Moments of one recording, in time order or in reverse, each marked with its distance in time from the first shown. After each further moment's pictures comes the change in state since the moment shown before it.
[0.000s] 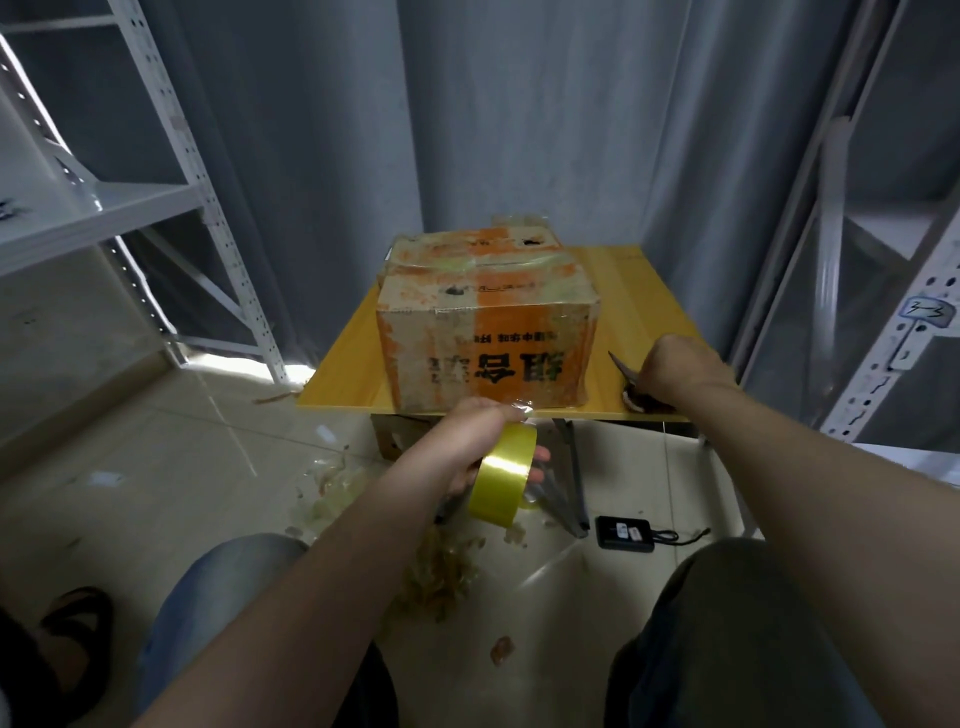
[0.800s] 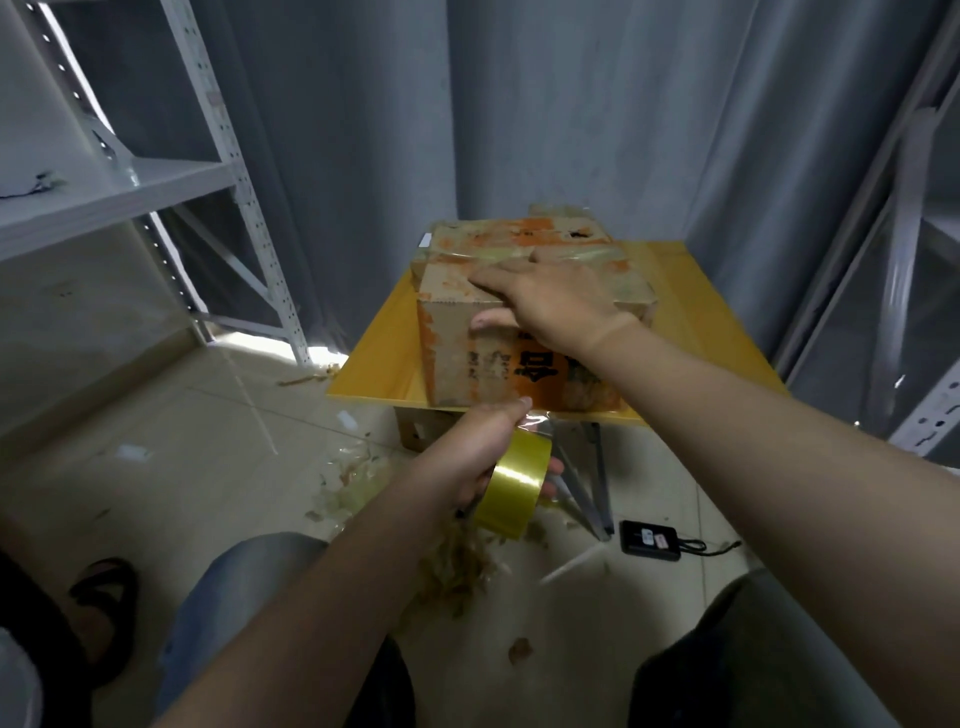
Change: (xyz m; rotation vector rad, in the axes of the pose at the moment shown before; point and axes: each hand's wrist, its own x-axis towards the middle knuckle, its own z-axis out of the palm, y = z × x) left_hand 0.005 -0.013 -0.029 -0.091 -0.002 -0.046; right_hand -0.019 -0.165 -0.025 -0.185 0.235 -0.965
